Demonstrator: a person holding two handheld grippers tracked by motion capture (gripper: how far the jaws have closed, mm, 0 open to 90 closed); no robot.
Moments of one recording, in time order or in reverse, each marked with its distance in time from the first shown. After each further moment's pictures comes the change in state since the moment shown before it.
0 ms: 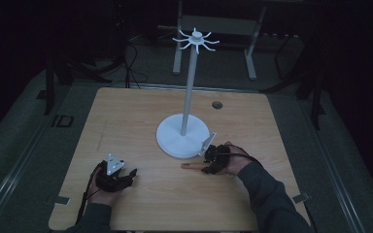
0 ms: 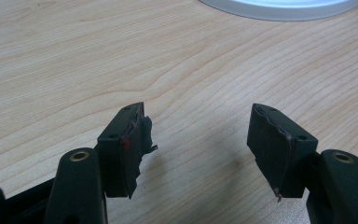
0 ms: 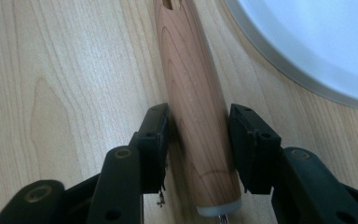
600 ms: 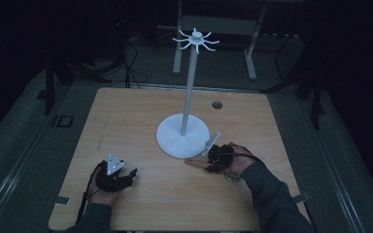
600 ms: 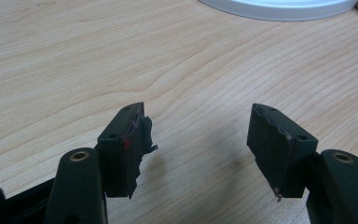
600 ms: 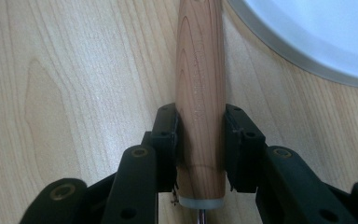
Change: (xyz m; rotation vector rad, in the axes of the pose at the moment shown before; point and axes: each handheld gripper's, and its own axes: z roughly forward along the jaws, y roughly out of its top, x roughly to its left) left arm 0.000 0.000 0.001 -0.001 0.000 -0.001; right arm -0.002 -0.008 -0.004 0.010 -0.007 0.014
